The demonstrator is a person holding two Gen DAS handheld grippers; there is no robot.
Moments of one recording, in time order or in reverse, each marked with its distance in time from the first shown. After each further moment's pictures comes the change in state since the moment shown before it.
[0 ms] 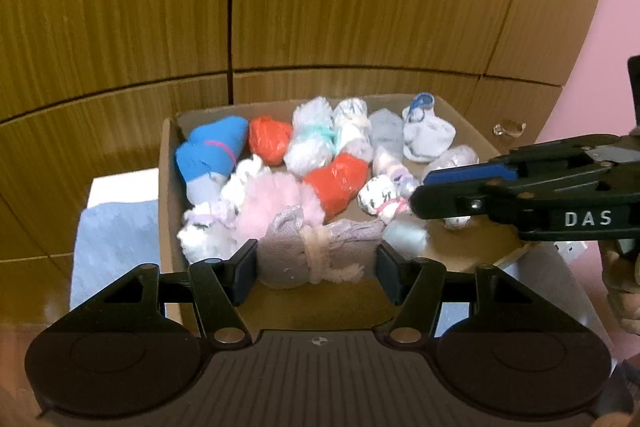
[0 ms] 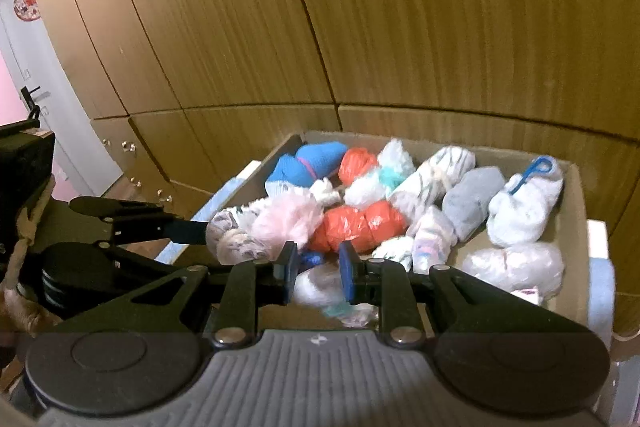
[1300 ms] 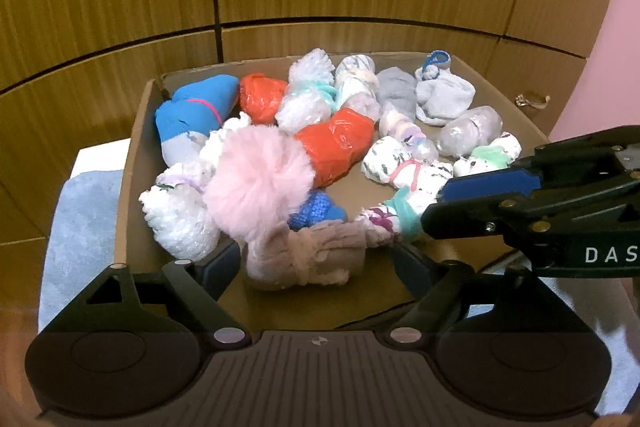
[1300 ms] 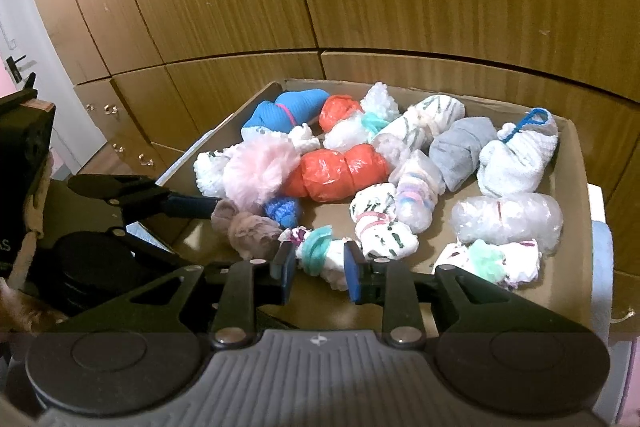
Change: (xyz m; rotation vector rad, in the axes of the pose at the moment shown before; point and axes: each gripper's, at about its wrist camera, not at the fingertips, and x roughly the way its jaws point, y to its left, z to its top) left arm 0.034 -0.023 -0.016 -0.014 0.052 0.083; right arm 0.009 -0.007 -0.021 -0.024 0.081 -0.058
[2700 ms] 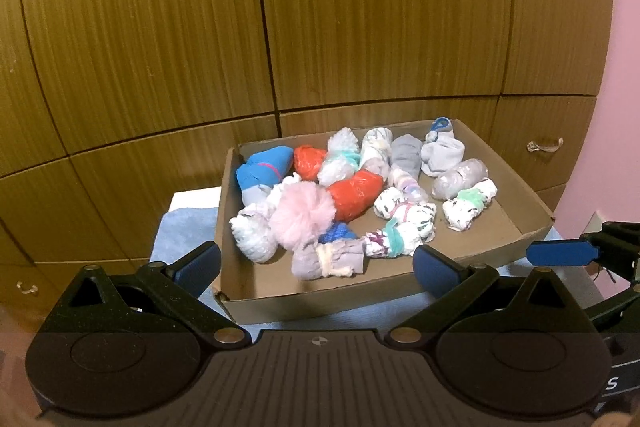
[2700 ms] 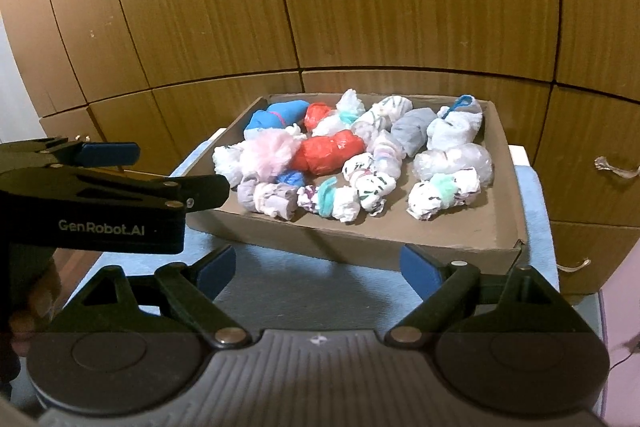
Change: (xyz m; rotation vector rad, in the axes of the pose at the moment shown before) left arm -0.104 -0.038 -0.017 0.013 -0.189 0.200; right arm -0.067 0.055 -0.055 0.087 -0.120 -0.175
